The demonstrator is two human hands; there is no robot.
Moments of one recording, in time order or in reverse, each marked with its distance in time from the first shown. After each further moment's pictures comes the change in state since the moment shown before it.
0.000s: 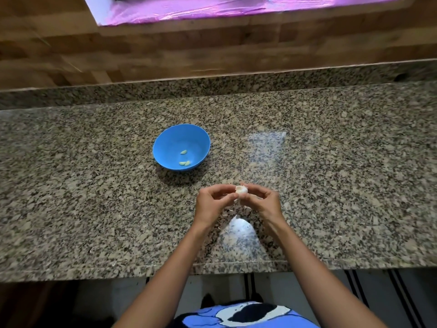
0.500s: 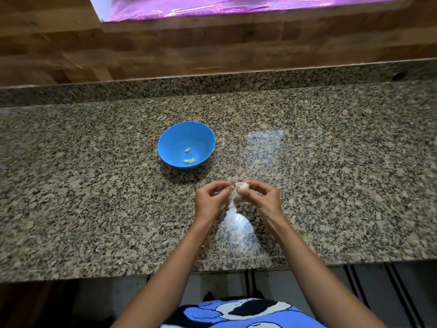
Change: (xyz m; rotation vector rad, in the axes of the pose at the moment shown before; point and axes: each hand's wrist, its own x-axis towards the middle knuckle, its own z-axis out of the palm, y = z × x) left_hand 0.005 -0.013 -0.018 0.014 0.125 -0.047; right_hand -0.005 0.003 0.016 -0.096 0.056 -0.041
